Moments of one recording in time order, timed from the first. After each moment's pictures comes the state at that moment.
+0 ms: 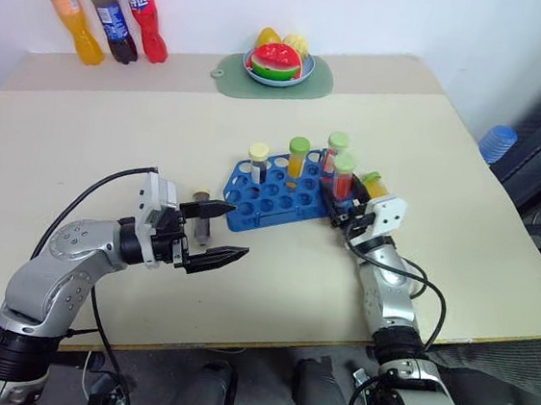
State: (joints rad) left arm -0.17 0.63 0.07 -0.37 -0.68 0.46 -1.00; right arm -0.42 -0.11 -0.04 0.47 0.17 -0.42 0.49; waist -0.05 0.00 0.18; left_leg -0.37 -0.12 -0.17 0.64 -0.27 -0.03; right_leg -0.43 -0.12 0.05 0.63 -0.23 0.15
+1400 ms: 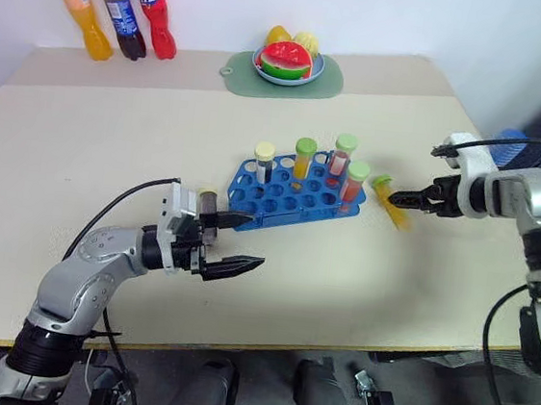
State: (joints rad) left arm -0.18 0.55 0.00 -0.33 -0.64 0.44 -1.02; right arm -1.05 -0.81 0.27 0.66 0.25 1.02 0.88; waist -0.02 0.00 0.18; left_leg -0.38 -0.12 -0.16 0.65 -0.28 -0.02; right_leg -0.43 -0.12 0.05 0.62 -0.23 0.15
